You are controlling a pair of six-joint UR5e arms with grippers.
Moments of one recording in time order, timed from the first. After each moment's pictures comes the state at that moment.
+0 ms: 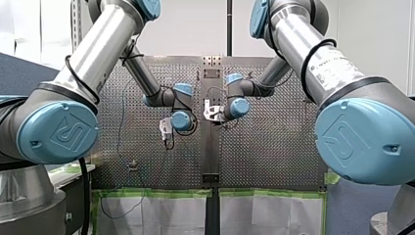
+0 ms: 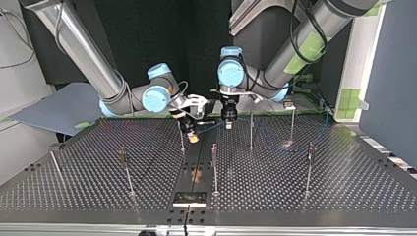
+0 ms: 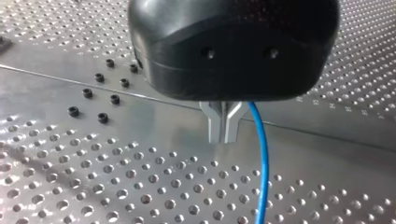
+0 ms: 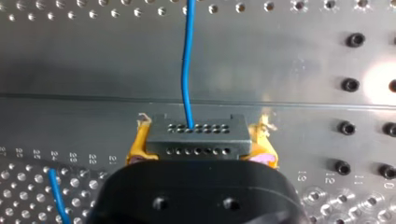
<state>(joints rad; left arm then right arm) -0.39 -2.11 -1.73 -2.52 -1.93 -1.78 2.19 -0.81 1.20 -0.19 1.44 1.62</state>
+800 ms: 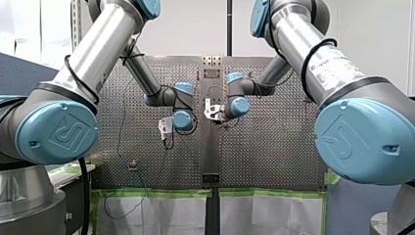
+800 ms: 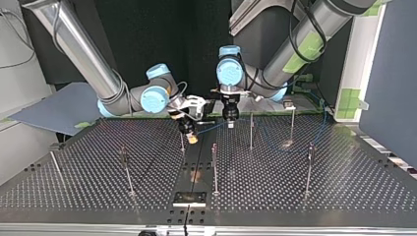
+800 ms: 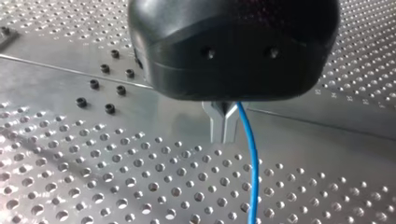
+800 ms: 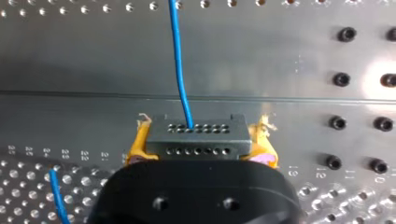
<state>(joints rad) -0.40 -2.11 -1.73 -2.52 -1.99 -1.78 2.19 -0.82 1.20 -0.19 1.44 1.62</state>
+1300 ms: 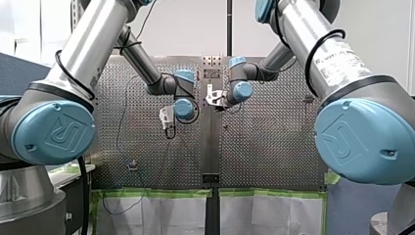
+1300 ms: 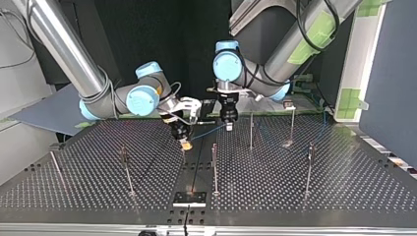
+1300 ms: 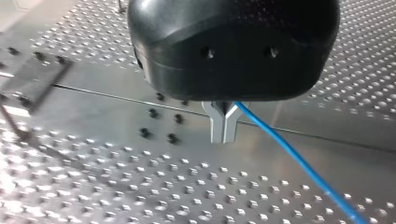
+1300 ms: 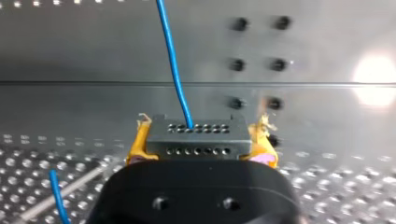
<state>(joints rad) -0.44 -2.00 -1.73 -2.59 -2.03 -1.78 2.18 -0.93 1.20 -0.10 1.44 1.63</state>
